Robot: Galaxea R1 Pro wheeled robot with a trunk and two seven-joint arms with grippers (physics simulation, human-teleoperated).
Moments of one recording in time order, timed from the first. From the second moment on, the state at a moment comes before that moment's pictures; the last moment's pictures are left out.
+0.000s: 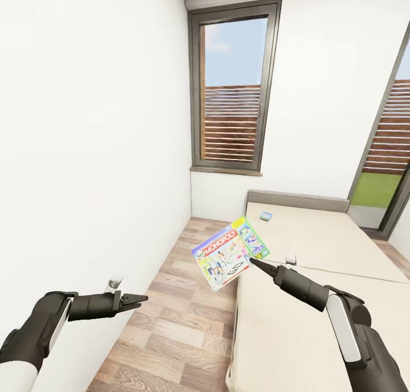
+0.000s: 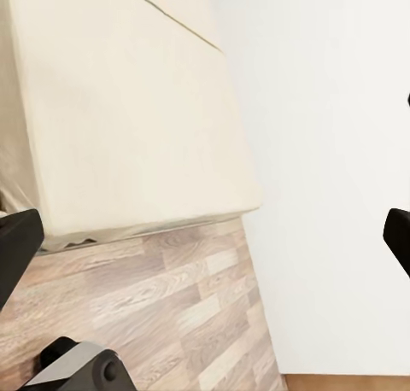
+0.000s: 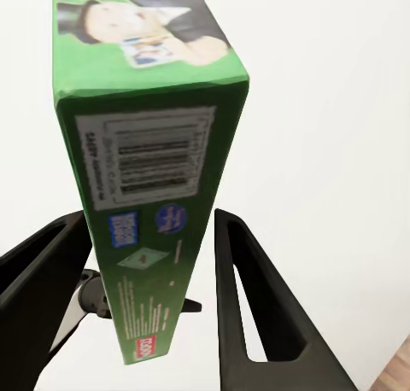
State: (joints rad) left arm -0.51 0.24 0.21 -0.91 -0.11 0.94 -1.43; right arm -0.36 -0.06 -0.24 -1.38 -0.48 0.85 0.94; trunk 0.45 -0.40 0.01
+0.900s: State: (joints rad) left arm -0.51 0.21 0.20 -0.91 -0.11 0.88 -1.42; right arm -0.36 -0.05 -0.26 -1.37 -0.47 0.84 0.93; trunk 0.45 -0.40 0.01
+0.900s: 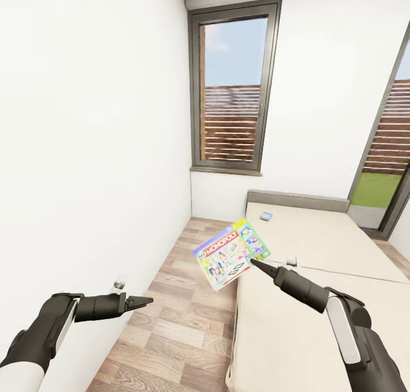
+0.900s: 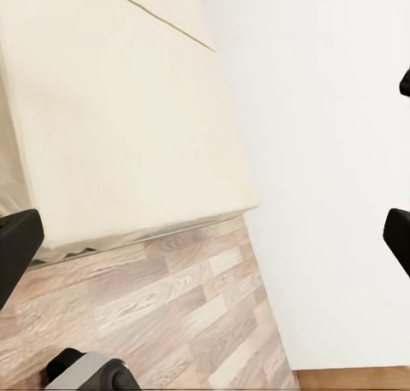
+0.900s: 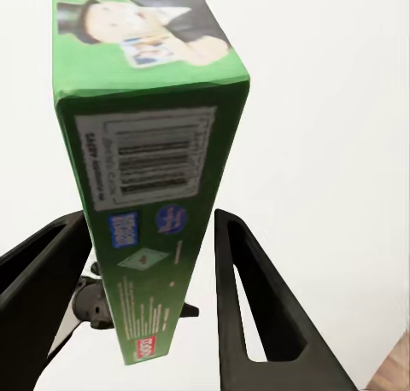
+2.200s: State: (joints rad) left arm -0.52 0.16 0.20 -0.92 -0.10 0.97 -1.45; right arm -0.29 -0.06 -0.28 -1.22 -0.43 0.86 0.86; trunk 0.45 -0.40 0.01
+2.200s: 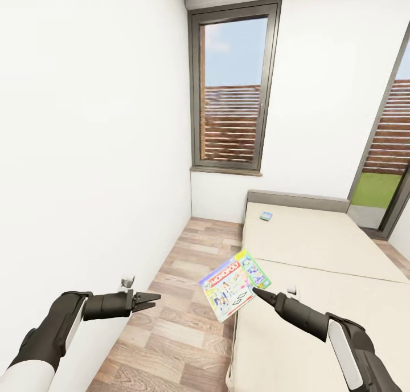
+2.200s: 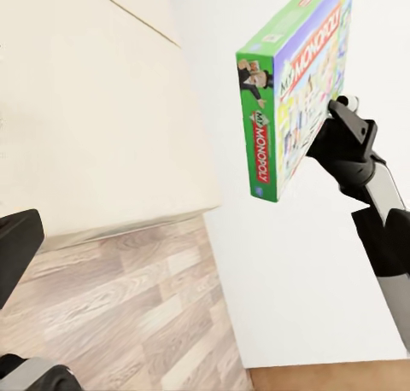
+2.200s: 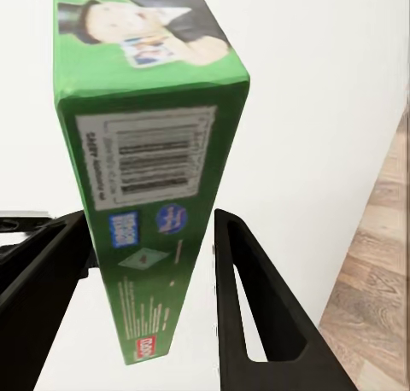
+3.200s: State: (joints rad) left arm -0.52 0.16 0.20 -0.92 -0.10 0.96 -1.25; right arm -0.29 -0.09 -0.48 -1.02 -0.42 0.70 0.66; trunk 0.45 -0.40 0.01
